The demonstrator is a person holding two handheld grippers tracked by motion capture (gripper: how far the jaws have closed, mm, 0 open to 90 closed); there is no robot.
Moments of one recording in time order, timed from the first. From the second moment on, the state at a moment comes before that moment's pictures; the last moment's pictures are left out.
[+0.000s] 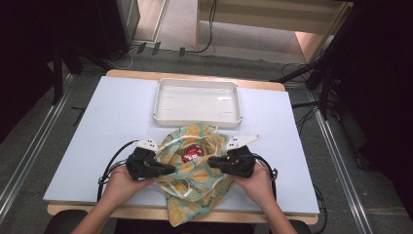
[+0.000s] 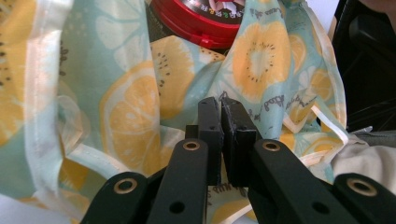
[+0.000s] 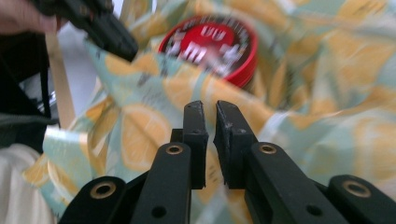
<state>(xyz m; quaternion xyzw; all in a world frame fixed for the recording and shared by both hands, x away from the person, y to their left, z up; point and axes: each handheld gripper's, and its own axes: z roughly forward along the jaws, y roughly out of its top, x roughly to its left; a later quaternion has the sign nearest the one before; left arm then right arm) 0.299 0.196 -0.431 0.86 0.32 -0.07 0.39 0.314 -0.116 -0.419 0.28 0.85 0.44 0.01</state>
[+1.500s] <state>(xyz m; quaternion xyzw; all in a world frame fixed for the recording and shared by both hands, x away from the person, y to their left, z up) 0.364 0.174 -0.426 0.85 0.36 -0.04 0.38 0.301 -0.085 -0.445 0.26 0.88 0.40 -0.02</state>
